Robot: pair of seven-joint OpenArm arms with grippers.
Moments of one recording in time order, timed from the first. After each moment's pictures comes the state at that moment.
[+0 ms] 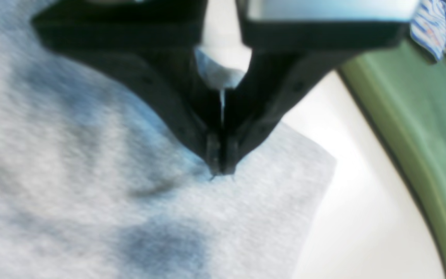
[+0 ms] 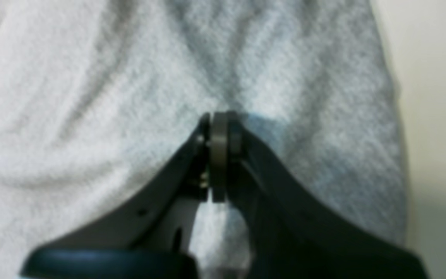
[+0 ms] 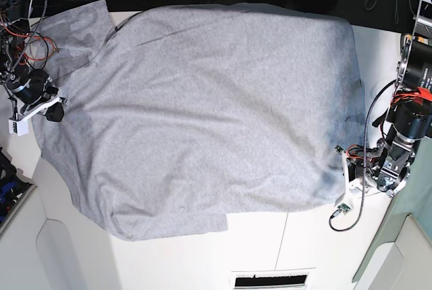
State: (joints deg) left arm -39.6 -25.7 28.4 28.9 0.5 -22.3 24.0; right arm 7.3 22.6 14.2 48.7 26.6 29.1 -25.5
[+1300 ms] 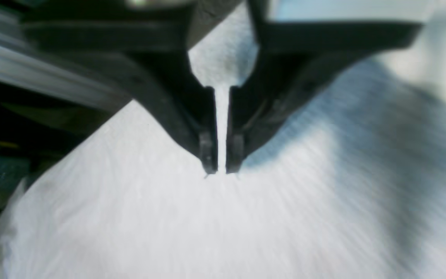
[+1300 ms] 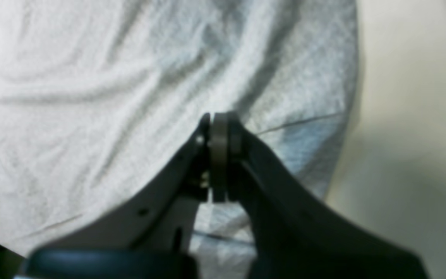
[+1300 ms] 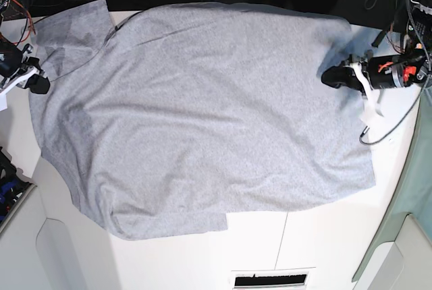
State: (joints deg) left arm 5.0 -31.3 -3.5 68.1 -55.7 -39.0 56.8; right arm -8.2 24.3 25.1 72.6 43.6 29.1 -49.3
